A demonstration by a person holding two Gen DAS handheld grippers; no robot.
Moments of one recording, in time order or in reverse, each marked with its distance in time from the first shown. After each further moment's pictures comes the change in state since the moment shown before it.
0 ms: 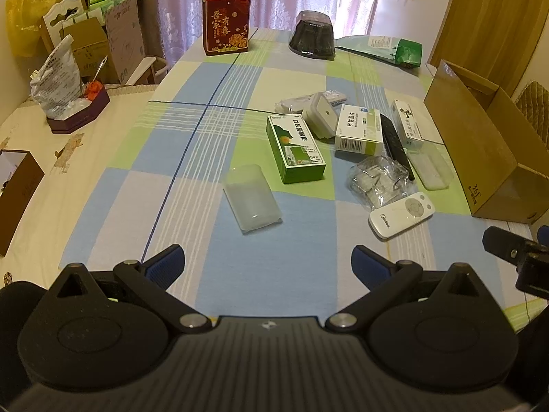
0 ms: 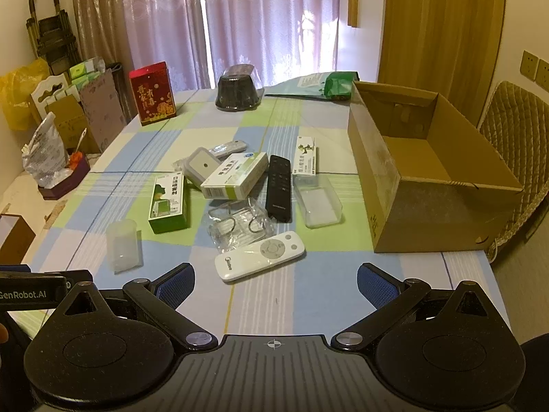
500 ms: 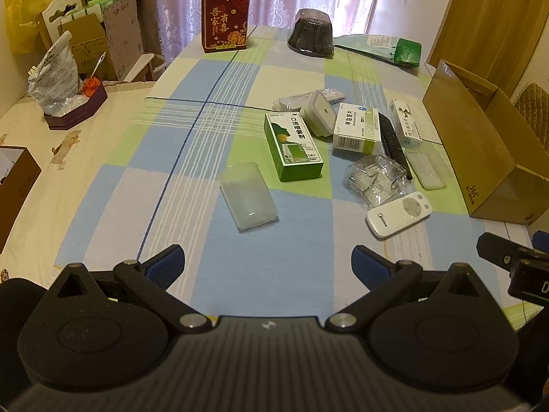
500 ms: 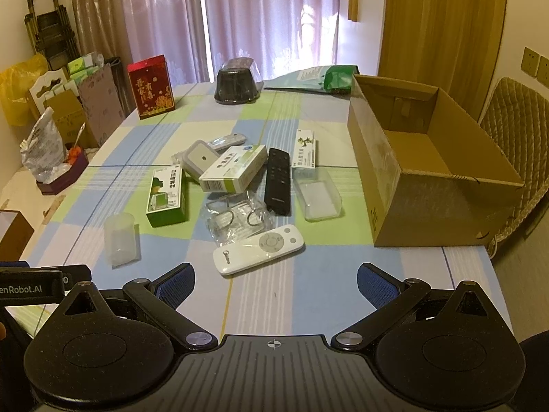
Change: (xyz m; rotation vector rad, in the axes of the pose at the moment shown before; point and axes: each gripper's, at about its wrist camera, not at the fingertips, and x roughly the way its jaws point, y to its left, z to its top) left arm 0.002 0.000 0.000 -0.006 0.009 -0.010; right arm 0.004 -0.001 -0.003 0.000 0.020 -0.003
